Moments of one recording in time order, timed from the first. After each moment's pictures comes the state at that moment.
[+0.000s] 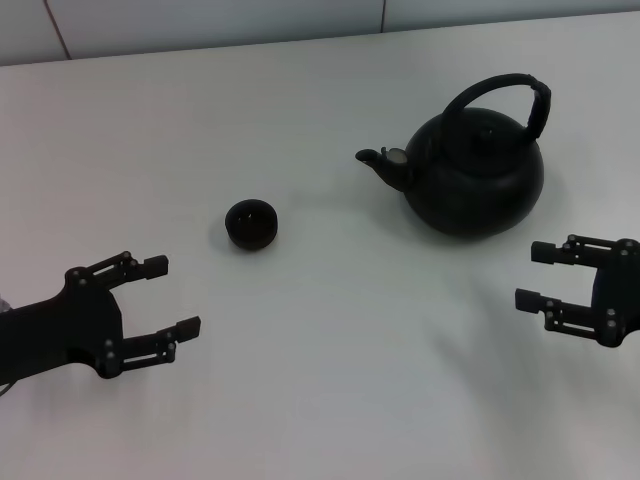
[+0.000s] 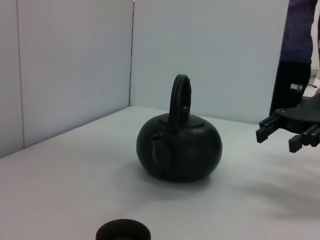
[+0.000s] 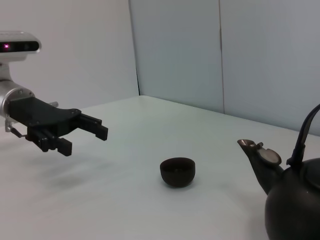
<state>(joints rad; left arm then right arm) -0.45 -2.01 0.63 0.36 2.00 1.59 -0.88 0.36 2.02 -0.12 -0.56 -2.37 -1.76 0.89</state>
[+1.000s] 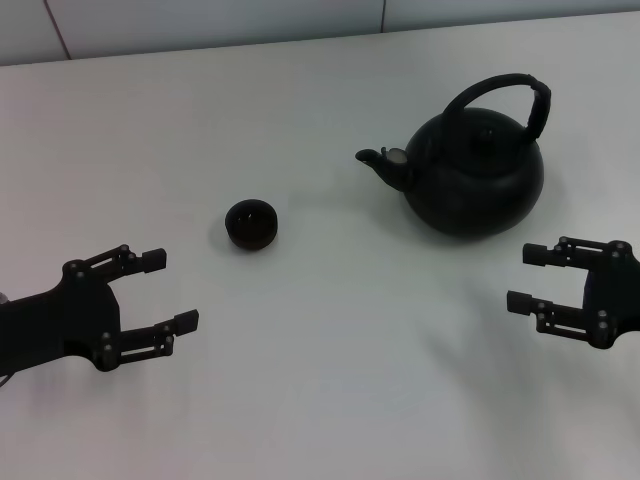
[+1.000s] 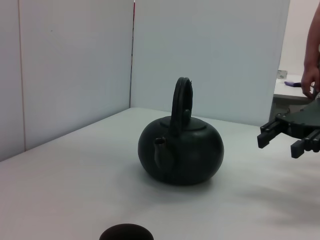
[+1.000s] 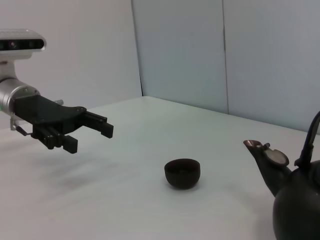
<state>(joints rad) -0.46 -2.01 0.63 0.38 2.00 1.60 -0.91 0.36 2.03 -0.12 -0.55 -2.38 -1.76 0.89</state>
